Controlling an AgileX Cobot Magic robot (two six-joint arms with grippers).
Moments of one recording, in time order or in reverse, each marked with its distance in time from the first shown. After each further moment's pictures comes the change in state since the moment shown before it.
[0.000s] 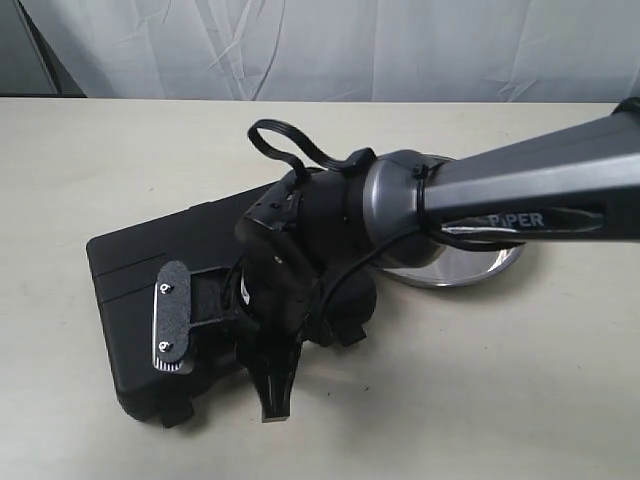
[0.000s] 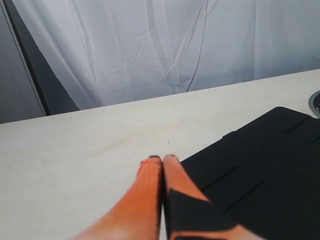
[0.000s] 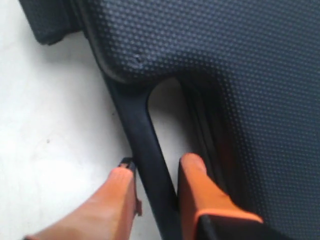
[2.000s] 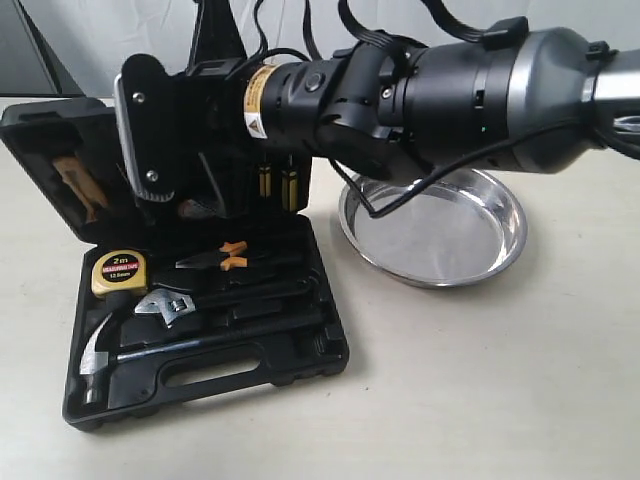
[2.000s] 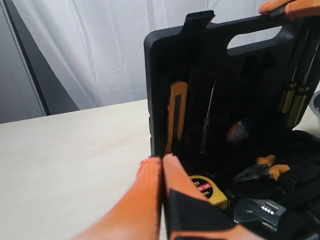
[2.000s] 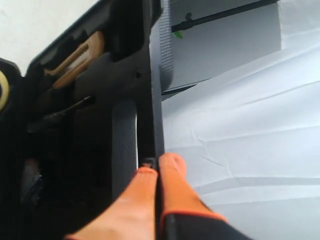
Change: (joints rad) left arm 0.000 0.000 0.000 0.000 0.000 0.000; right arm -0.138 -0.192 -0.007 -0.464 -0.734 0.017
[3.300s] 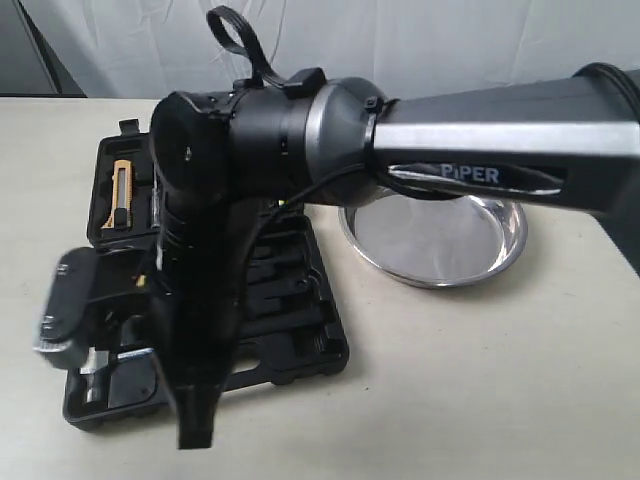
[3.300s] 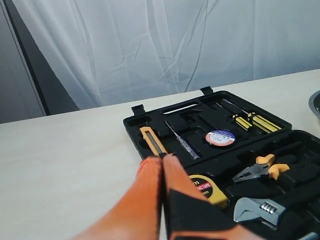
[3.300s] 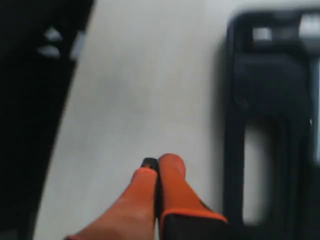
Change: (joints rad) left arm 0.000 0.000 0.000 0.000 0.000 0.000; right arm 0.166 0.240 -0.311 0.881 1.221 -0.188
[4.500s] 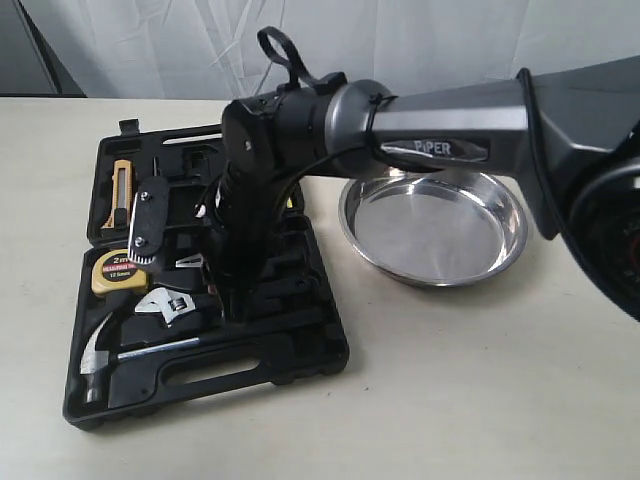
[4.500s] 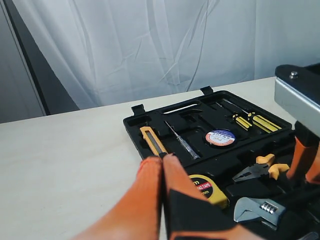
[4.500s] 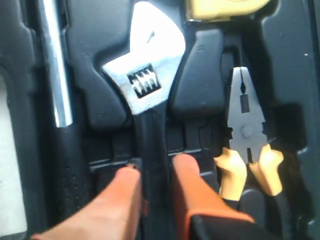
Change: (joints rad) left arm 0.000 0.000 0.000 0.000 0.000 0.000; right arm -0.164 0.141 -0.063 -0.181 -0.335 -0.075
